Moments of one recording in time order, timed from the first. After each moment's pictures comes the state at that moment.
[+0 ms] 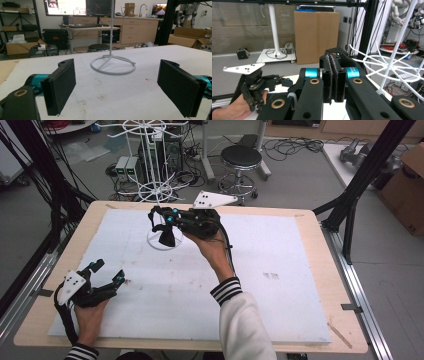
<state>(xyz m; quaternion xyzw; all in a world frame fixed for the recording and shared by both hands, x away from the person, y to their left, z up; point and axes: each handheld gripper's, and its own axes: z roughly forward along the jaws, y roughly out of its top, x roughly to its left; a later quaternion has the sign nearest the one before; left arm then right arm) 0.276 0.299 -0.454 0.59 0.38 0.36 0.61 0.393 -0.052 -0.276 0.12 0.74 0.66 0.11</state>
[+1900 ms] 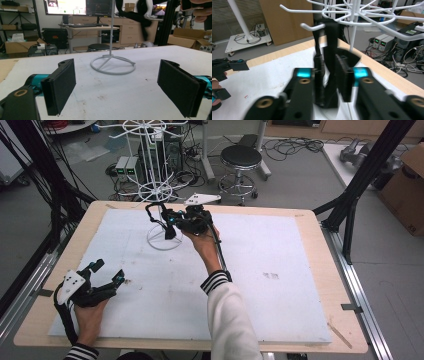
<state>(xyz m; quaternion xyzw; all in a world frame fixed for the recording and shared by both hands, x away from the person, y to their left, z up) 0.276 0.300 -0.454 0.59 0.38 0.36 0.61 0.446 -0.032 -0.326 0.24 0.78 0.57 0.13</state>
